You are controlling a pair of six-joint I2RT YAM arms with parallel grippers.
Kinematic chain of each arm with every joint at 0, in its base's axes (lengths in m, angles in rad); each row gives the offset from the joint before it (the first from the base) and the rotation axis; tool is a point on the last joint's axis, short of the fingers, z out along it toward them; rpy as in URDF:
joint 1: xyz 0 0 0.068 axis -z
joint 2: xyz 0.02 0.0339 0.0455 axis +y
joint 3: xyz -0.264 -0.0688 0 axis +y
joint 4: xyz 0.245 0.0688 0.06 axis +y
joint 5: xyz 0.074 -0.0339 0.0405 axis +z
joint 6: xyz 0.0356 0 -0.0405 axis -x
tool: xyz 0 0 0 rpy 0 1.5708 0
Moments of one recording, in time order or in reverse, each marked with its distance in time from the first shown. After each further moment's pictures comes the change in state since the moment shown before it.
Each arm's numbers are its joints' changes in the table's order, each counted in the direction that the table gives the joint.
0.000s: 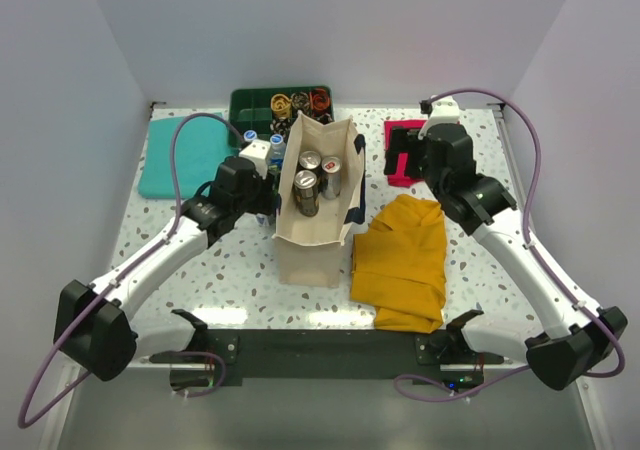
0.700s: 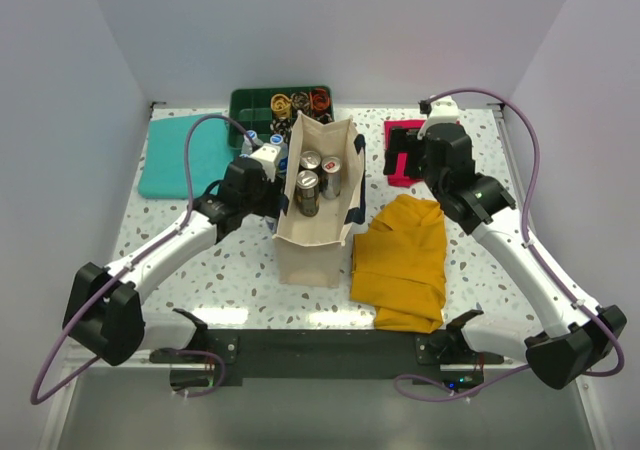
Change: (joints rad) left arm 0.000 0.089 0.020 -0.068 -0.109 0.003; right arm 0.000 0.009 0.000 -0.001 0.000 0.000
